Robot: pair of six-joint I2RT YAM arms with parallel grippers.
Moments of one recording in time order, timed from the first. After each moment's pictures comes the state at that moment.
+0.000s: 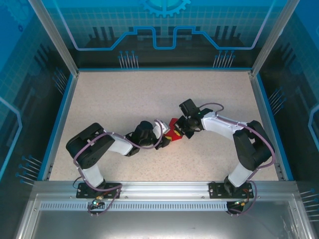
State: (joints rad) left arm -0.70 1.75 0.56 0.67 0.27 0.05; right arm 0.55 1.66 1.02 -0.52 -0.27 1.35
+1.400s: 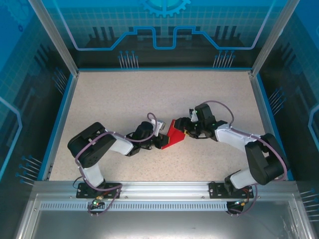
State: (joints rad) left arm -0.70 1.77 0.57 0.62 0.34 -0.52; right arm 0.44 1.47 0.72 -0.09 -0.47 0.84
